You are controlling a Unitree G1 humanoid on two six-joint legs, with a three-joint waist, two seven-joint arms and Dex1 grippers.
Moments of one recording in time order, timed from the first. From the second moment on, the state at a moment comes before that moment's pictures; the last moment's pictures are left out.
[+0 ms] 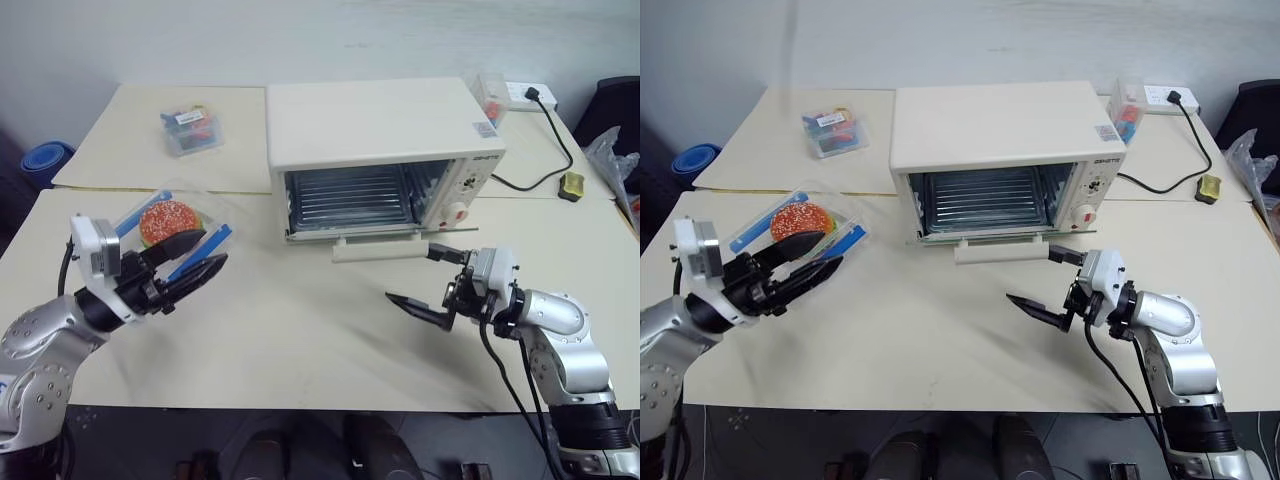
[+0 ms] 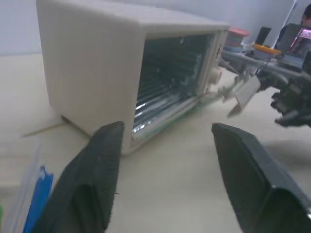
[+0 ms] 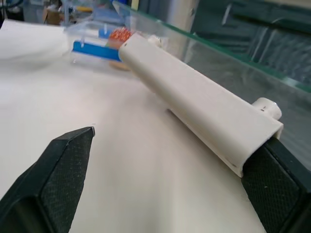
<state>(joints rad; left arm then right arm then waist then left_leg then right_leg) -0.10 0.71 0.40 -0.37 -0.86 0.50 -0.72 -0.20 -0.57 -0.08 -0.11 0.43 -0.05 1.10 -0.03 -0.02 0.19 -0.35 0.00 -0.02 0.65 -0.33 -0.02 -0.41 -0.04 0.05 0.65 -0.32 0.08</state>
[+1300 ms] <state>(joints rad) -0.23 0.42 -0.11 -0.18 -0.31 0.32 -0.68 -0.01 -0.65 -0.29 -0.14 0.50 -0.05 1.05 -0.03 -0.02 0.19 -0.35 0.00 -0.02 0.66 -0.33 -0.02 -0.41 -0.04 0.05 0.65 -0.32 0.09</state>
